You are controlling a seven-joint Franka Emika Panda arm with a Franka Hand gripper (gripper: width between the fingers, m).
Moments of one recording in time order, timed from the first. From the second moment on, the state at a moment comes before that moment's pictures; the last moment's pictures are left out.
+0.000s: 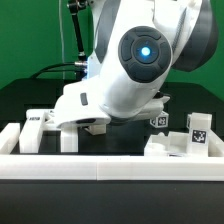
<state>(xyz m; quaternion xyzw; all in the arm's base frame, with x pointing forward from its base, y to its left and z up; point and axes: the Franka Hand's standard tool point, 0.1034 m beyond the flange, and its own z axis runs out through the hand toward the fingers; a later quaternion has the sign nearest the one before) 0.471 -0.043 0.011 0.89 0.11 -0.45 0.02</state>
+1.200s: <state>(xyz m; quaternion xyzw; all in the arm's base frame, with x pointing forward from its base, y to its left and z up) 0.496 -0.026 0.080 0.89 0.07 -0.46 0.03</state>
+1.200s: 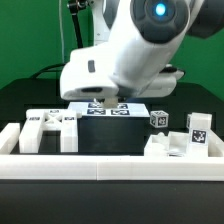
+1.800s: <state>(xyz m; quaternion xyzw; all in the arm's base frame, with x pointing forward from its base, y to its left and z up) 0.529 -0.026 0.103 0.93 0.07 -0.36 0.03</state>
